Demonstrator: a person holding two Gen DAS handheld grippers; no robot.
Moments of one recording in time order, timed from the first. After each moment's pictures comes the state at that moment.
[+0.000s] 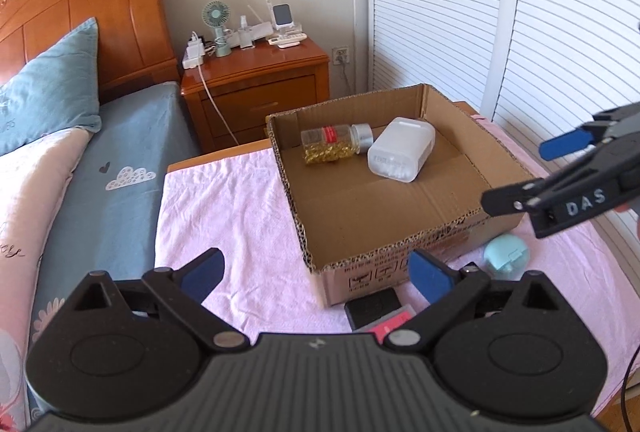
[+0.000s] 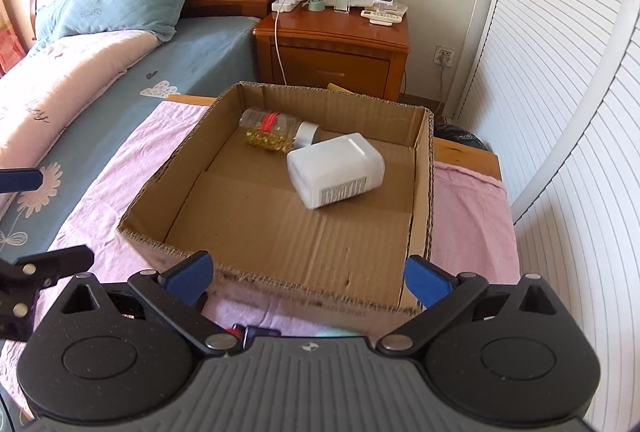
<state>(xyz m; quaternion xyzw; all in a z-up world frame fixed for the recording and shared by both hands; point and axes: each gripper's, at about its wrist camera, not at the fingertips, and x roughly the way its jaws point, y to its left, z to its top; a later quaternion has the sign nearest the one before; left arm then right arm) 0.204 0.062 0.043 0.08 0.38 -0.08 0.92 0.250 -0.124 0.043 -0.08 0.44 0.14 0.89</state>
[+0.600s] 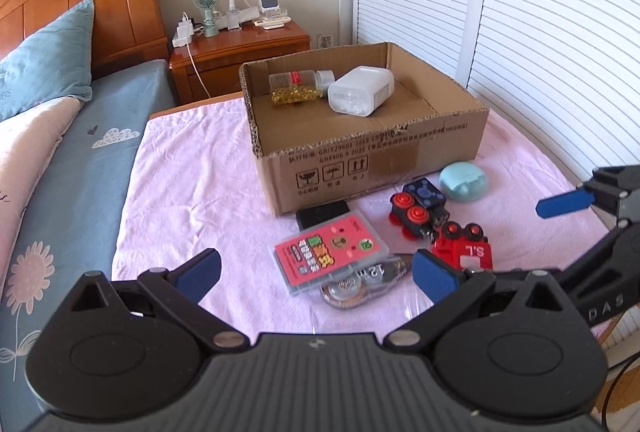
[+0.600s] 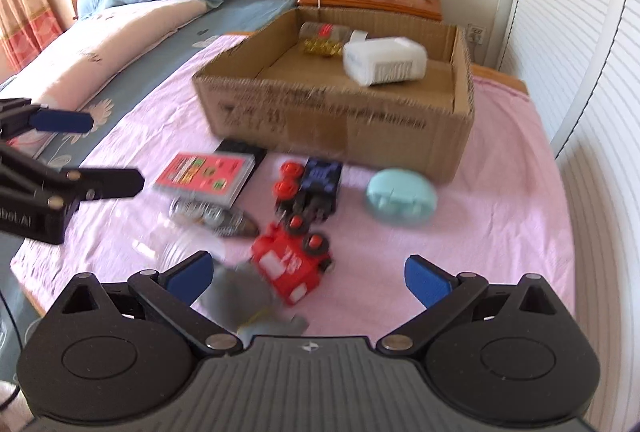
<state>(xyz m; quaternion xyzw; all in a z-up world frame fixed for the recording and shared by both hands) 0.123 0.049 -0.003 0.06 0.38 -0.10 0.92 0.128 -0.143 -0.022 -0.07 0.45 0.20 0.87</state>
